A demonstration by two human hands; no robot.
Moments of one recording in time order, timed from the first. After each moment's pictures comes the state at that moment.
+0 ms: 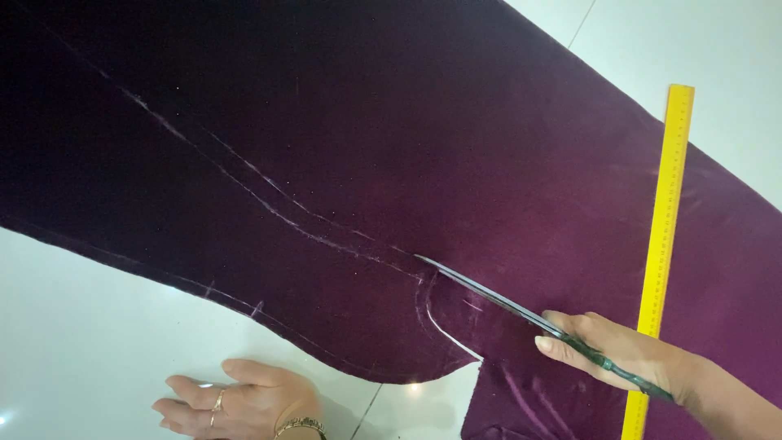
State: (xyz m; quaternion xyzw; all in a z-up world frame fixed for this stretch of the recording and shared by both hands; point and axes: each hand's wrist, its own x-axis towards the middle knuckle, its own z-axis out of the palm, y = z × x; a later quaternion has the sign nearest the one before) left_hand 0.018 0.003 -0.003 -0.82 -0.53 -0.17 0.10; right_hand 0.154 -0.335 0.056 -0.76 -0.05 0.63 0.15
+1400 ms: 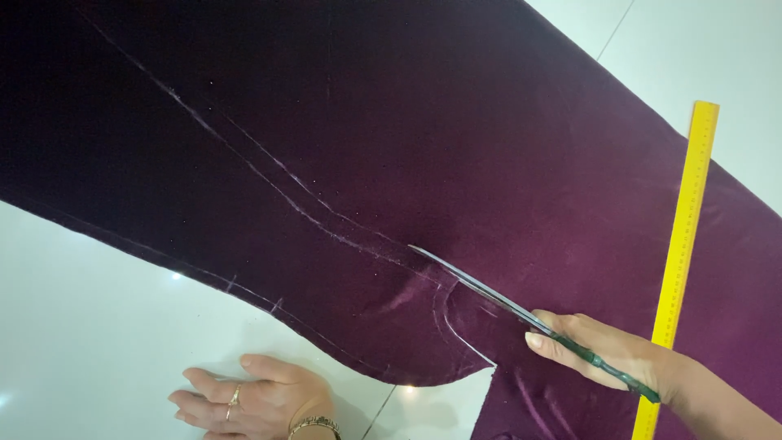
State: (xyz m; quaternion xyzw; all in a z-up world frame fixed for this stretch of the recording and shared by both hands) left_hand 0.021 0.003 -0.005 -0.79 -0.59 -0.15 0.02; right_hand 0.167 -0.295 0.061 -0.75 -0.07 0.64 0.16
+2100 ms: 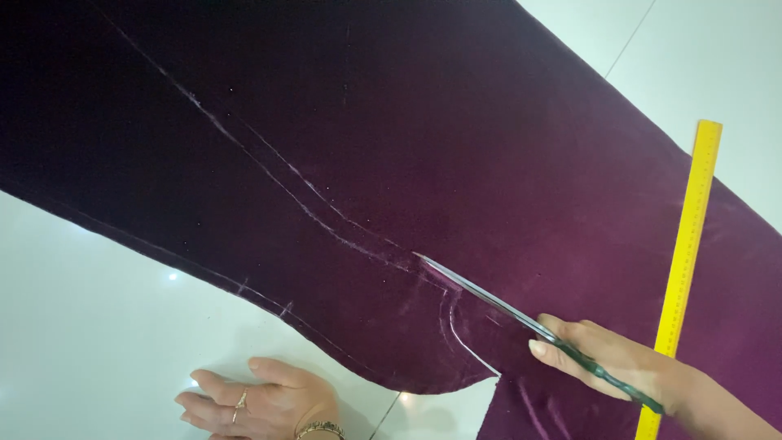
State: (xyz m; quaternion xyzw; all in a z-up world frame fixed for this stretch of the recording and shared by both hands) left_hand 0.015 0.007 -0.009 -0.80 -0.57 -0.15 0.04; right_hand 0.170 -0.294 0.059 -0.75 -0.06 0.64 0.11
